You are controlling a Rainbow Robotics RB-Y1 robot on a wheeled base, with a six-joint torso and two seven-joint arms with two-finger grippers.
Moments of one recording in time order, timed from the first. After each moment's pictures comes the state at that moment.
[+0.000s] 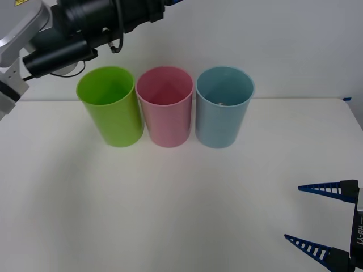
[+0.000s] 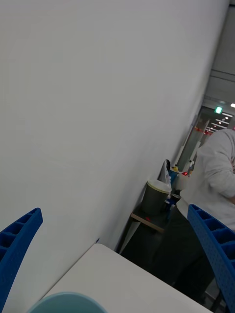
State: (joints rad) right arm 0.41 -0.46 -0.49 -2.20 1.51 -1.42 -0.30; left arm -0.96 0.70 -0.42 -1.35 -0.73 -0.64 0.57
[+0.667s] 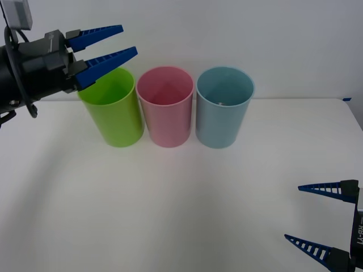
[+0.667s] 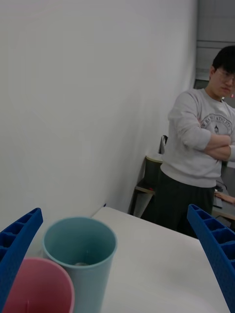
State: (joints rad) right arm 0.41 -0.46 -0.49 -2.20 1.51 -1.42 -0.30; left arm -0.37 0.79 0.02 -1.75 -0.85 -0.94 0.48
